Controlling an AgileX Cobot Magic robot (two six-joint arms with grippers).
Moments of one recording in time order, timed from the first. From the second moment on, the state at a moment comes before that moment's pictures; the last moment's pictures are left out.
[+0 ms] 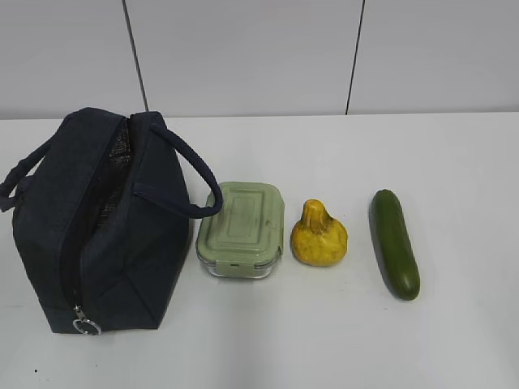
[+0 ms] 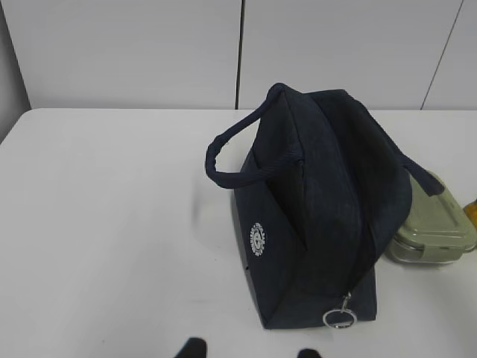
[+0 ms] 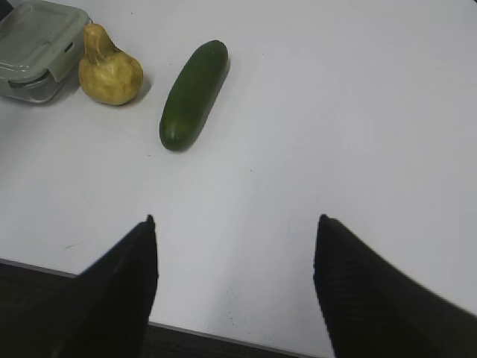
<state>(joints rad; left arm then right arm) -0.06 -0.02 -0.52 -0.08 1.11 0.07 0.16 -0.02 -0.50 -0.04 1.14 -0.05</state>
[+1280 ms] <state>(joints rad) -0.06 0.73 -0.64 -0.24 0.62 0.08 0.16 0.90 -0.69 -0.03 0.77 -0.04</state>
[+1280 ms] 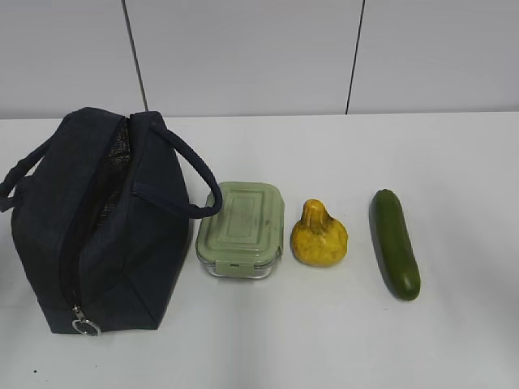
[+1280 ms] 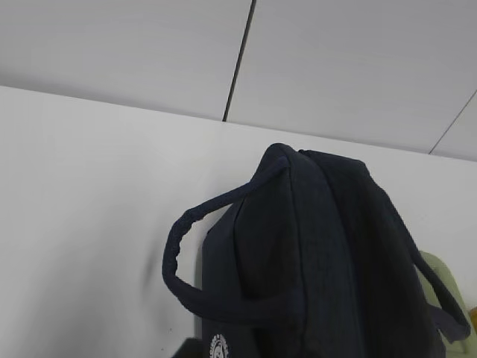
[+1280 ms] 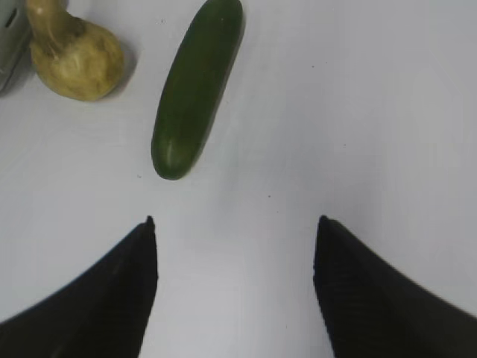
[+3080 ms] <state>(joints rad) -0.06 1.43 -1.04 -0.40 0.99 0.35 0.15 1.75 -1.16 0.13 0.81 -0.06</state>
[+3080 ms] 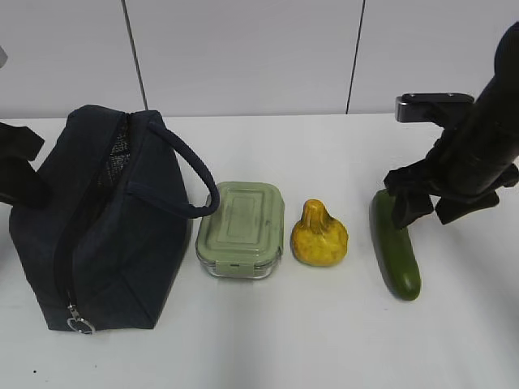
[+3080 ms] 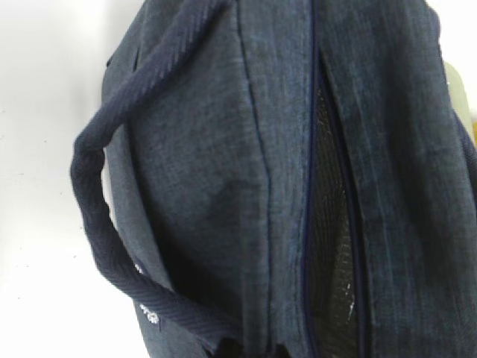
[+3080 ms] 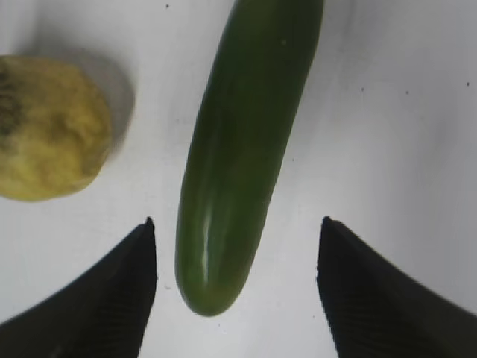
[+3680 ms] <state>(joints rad) -0.06 1.43 -1.04 -0.40 0.99 0.35 0.15 2.00 -1.31 0.16 0.81 -0.01</state>
